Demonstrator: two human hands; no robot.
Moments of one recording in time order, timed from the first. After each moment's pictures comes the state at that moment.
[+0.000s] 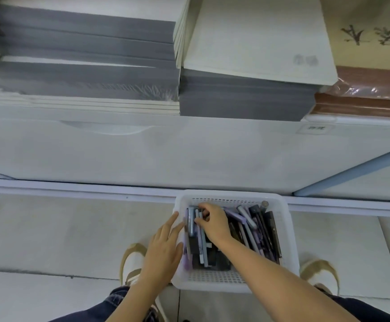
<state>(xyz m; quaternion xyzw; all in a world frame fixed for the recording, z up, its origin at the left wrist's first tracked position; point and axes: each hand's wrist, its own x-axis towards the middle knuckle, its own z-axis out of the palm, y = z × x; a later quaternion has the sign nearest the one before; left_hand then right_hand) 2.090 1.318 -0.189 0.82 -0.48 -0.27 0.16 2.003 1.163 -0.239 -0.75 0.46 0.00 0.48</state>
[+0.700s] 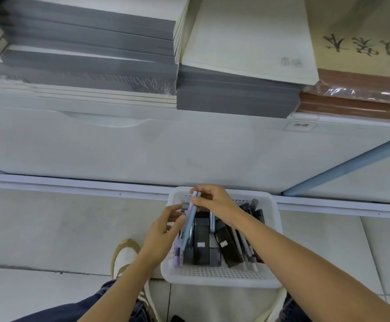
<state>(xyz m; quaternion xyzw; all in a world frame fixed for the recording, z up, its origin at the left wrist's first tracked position) 2.091 1.288 -0.164 0.75 -0.28 -0.44 0.41 1.997 1.118 -0.173 -0.61 0.34 -0.02 0.71</state>
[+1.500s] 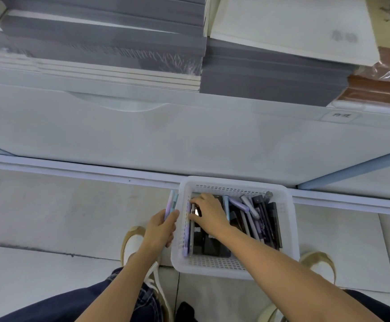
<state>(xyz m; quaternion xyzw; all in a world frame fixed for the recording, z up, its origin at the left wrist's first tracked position) 2.104 1.308 -0.182 0.73 -0.07 -0.50 0.45 2.010 1.171 -0.237 -0.89 0.30 0.10 0.33</state>
